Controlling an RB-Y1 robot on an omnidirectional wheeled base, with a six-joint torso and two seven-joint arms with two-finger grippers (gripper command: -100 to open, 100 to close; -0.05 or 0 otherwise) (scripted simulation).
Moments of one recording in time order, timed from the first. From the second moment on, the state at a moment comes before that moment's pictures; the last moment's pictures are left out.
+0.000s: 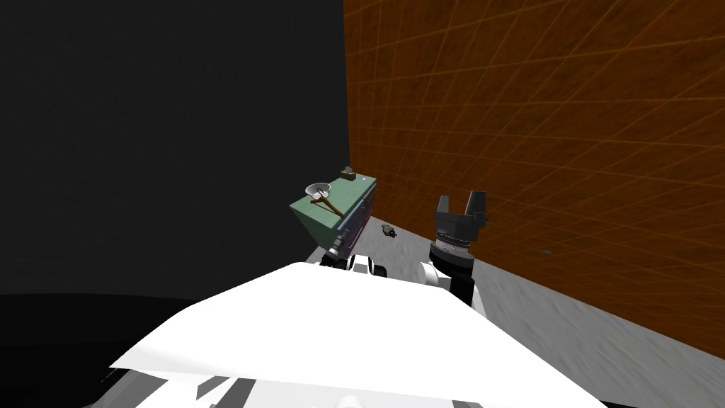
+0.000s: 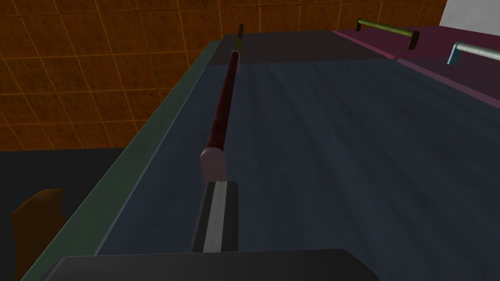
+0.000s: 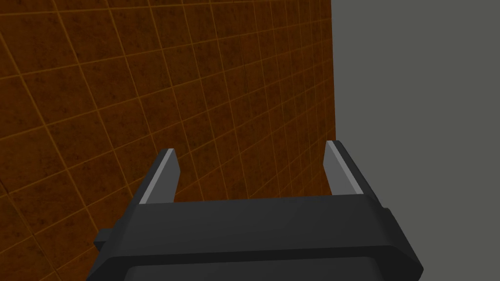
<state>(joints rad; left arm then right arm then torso) -0.02 0.11 -0.33 -0.59 0.09 -1.03 0.01 0.49 -0.02 0.00 -2.35 0.12 -0.55 -0.11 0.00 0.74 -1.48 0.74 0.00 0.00</state>
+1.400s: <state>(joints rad) -0.13 0.11 -0.30 -0.54 0.09 -0.95 0.07 0.49 -0.02 0.00 -2.35 0.12 -0.55 -0.11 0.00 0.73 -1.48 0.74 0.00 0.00</state>
